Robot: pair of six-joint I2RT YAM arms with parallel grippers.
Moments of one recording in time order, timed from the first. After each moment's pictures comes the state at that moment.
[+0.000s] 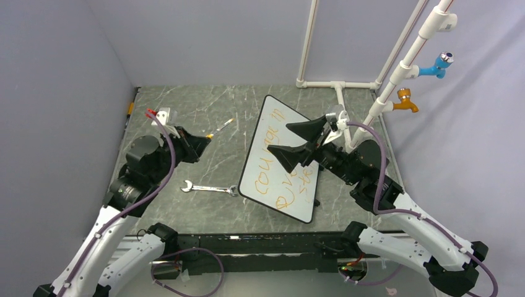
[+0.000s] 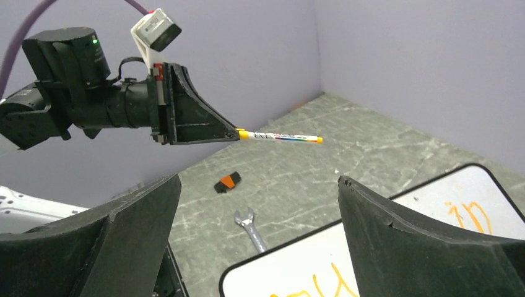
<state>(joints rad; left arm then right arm) -0.45 0.70 0.95 -0.38 0.09 -0.49 0.86 0.78 0.95 0.07 -0.11 0.24</state>
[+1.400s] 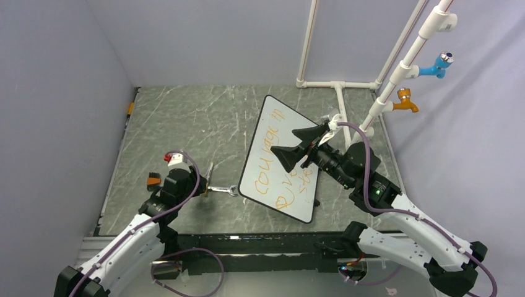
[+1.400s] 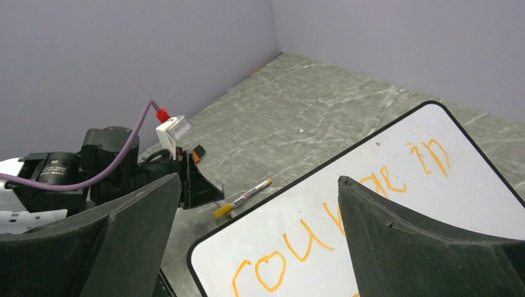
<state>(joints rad) -0.45 0.64 0.27 -0.21 -0.23 -0.62 0.86 0.77 0.91 -0.06 0.03 0.24</state>
